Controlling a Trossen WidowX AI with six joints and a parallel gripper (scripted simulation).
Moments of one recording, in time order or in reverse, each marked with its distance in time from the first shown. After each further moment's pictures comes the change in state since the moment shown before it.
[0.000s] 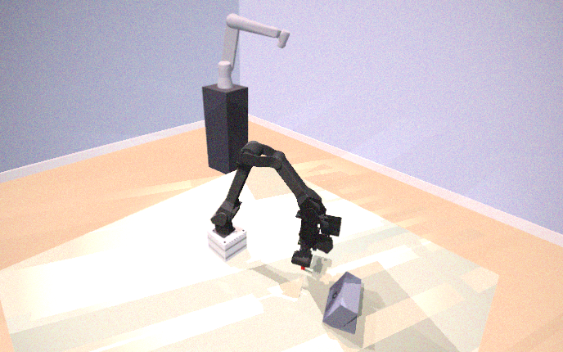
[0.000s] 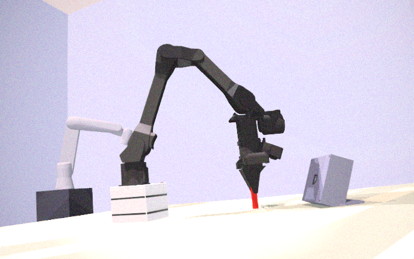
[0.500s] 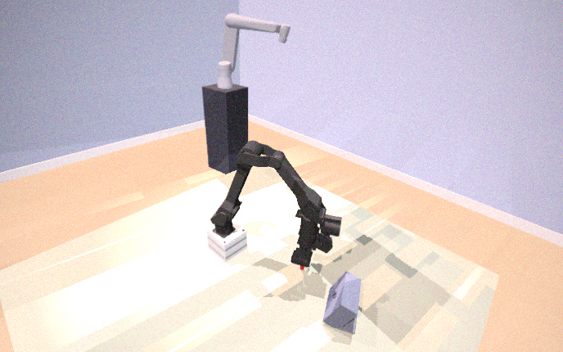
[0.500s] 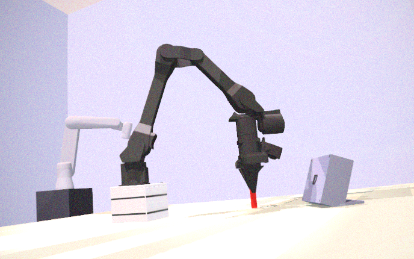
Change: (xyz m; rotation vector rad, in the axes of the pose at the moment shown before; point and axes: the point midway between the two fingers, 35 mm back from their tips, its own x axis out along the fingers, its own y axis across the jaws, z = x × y) arm -0.002 0.000 -0.002 0.000 0.011 0.001
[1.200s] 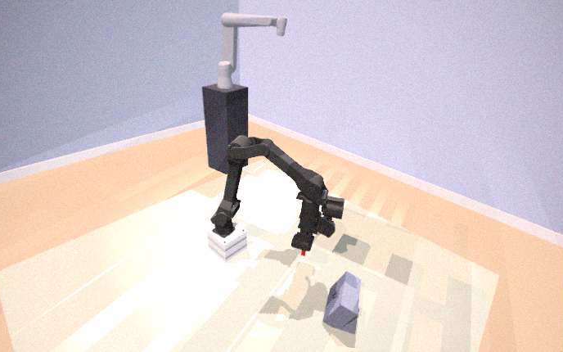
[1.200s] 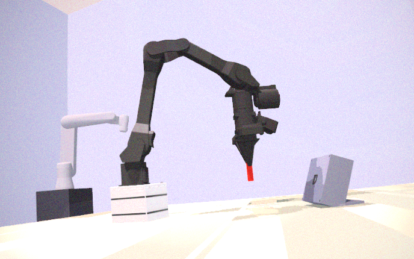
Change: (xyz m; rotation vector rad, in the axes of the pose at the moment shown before) arm -0.072 -0.002 -0.003 0.008 -0.002 0.002
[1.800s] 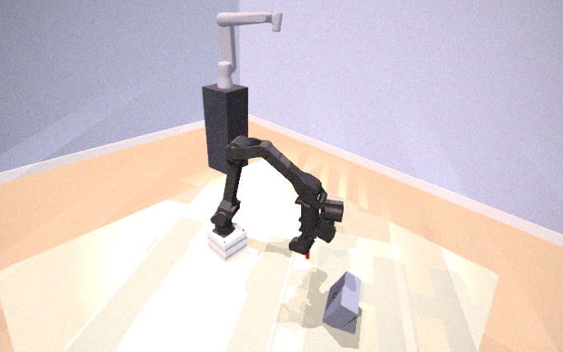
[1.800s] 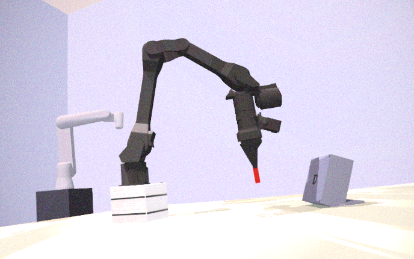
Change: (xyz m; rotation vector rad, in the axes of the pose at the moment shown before) arm 0.007 -0.007 0.012 0.197 -0.072 0.040
